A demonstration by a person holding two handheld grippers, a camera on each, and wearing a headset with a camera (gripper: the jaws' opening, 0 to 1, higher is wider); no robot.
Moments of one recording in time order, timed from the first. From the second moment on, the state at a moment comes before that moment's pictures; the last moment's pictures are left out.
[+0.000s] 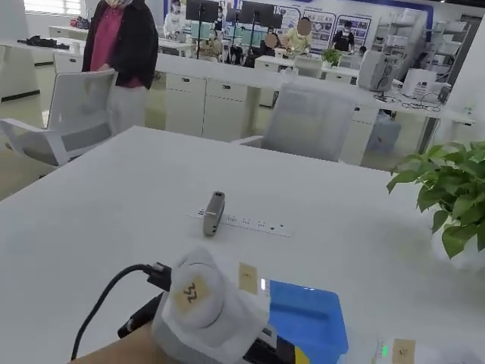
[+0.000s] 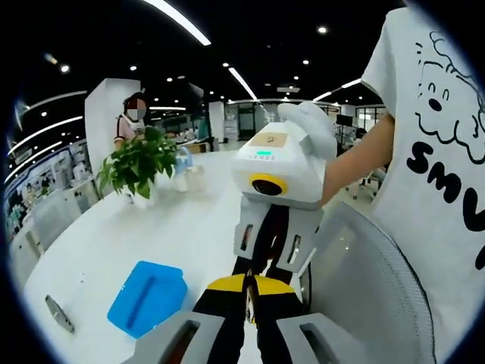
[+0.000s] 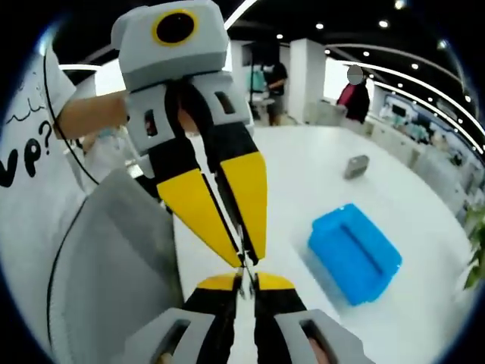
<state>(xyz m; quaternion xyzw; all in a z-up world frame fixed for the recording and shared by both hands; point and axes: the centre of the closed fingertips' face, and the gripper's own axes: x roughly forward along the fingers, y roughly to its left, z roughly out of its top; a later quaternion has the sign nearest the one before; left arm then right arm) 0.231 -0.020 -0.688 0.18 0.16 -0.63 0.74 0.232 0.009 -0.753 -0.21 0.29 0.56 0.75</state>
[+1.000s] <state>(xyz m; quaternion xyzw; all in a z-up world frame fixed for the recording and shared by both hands) 0.272 0.000 -0.805 0.22 0.23 -0.59 0.75 0.278 -0.018 -0.848 -0.30 0.38 0.51 0.71</state>
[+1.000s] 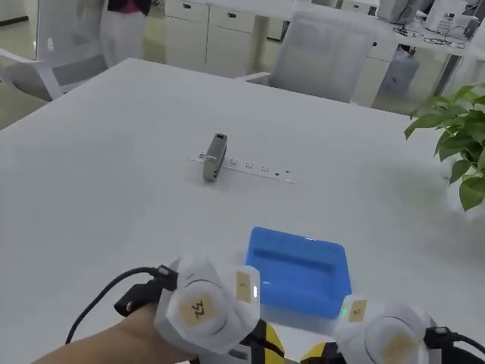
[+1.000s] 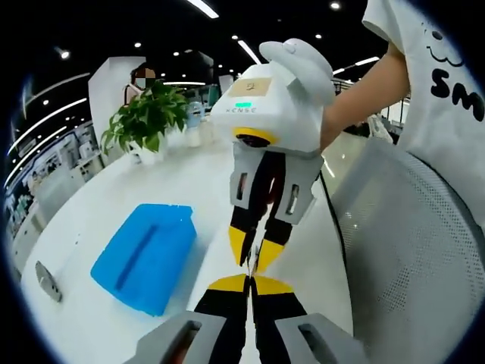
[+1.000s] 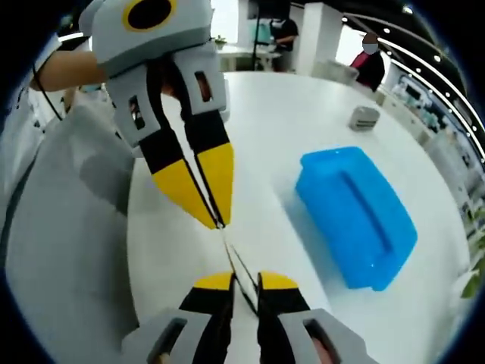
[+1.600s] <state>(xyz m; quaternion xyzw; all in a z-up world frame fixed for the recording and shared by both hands) 0.283 0.020 -0.854 0.28 0.29 -0.58 0.71 0.257 -0.052 -0.814 -0.10 0.39 0.38 0.84</state>
